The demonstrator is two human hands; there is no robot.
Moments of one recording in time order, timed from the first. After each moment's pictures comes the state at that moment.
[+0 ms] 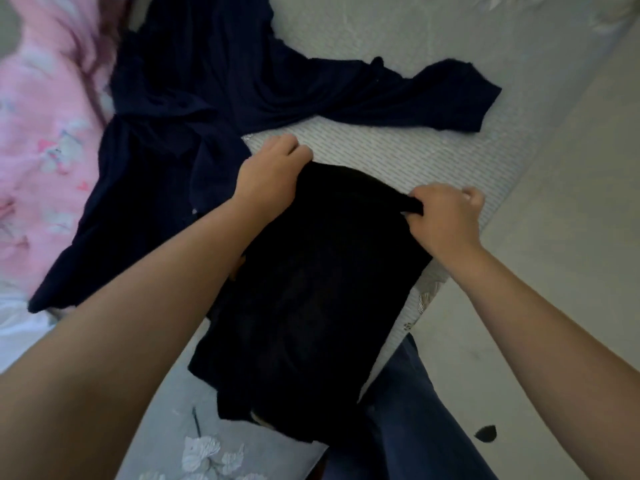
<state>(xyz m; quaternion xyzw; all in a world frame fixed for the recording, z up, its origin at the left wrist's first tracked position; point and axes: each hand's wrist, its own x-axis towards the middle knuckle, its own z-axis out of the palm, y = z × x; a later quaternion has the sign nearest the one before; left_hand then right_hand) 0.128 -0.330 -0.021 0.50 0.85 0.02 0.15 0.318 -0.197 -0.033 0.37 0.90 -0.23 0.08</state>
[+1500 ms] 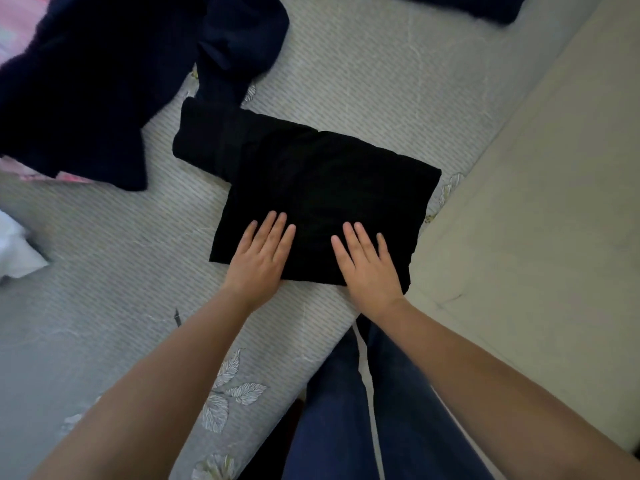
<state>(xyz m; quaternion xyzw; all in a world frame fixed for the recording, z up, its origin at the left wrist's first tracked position) 0.303 -0.585 -0.100 0.53 0.83 -0.04 0.16 0.427 -0.444 -0.081 0.14 0.97 -0.07 0.21</state>
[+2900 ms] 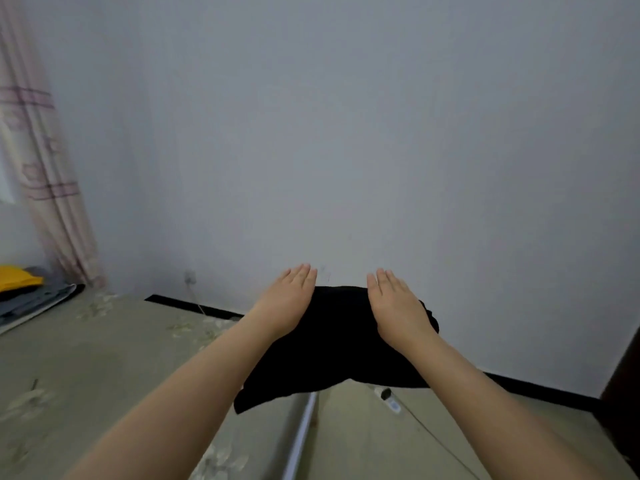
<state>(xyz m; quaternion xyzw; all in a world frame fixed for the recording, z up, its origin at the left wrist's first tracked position) 0.343 0.242 0.423 0.67 0.72 0.00 -0.16 0.526 0.319 0.417 0.37 0.91 0.19 -0.09</state>
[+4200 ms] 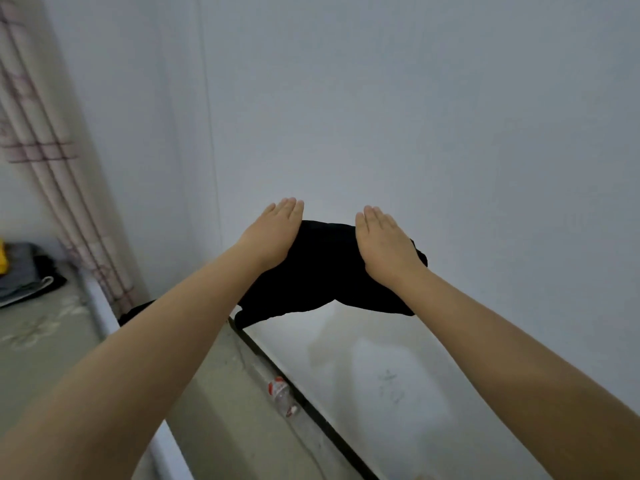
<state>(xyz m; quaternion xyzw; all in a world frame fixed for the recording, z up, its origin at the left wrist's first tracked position) -0.127 0.972 0.434 0.44 0.88 0.00 -0.17 -0.003 1.121 0.438 0.11 0.96 0.20 -0.14</state>
